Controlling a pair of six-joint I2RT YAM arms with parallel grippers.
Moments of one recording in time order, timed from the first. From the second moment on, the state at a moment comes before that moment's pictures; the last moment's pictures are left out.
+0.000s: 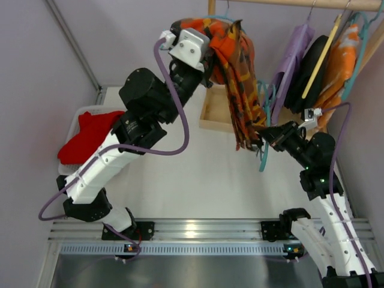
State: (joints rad) left arm -1.07 1.54 2.10 -0.11 -0.35 0.33; right arm 0.13 0.66 0.73 -0.11 -0.42 0.94
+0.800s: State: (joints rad) left arm -0.17 0.97 1.80 0.02 -0.51 0.24; right arm 0.13 0.68 0.67 -0.23 -0.41 0.81
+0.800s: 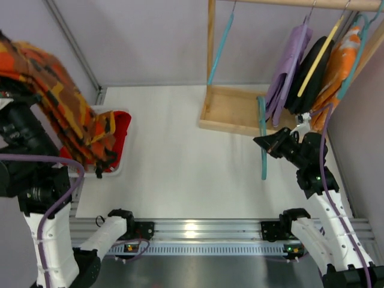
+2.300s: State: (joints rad) left arm 0.37 1.13 1.22 0.18 -0.51 0.34; right arm 0.13 0.86 0.71 -0.20 -0.51 0.79
